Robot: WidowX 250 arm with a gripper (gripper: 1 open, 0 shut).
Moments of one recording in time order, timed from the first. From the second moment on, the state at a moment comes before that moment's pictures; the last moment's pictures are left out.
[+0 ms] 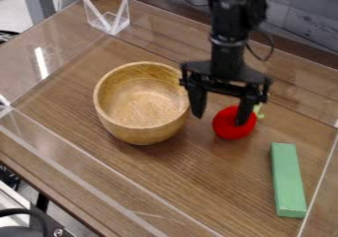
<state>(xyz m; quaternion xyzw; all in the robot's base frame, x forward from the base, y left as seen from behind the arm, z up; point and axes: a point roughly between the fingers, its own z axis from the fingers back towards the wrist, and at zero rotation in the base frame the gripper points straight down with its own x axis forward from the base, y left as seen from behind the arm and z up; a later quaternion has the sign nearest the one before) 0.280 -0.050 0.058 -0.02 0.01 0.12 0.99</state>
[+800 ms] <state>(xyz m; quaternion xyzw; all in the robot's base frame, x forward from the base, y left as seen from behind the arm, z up) 0.284 -0.053 0.059 -0.03 0.00 0.13 0.99</state>
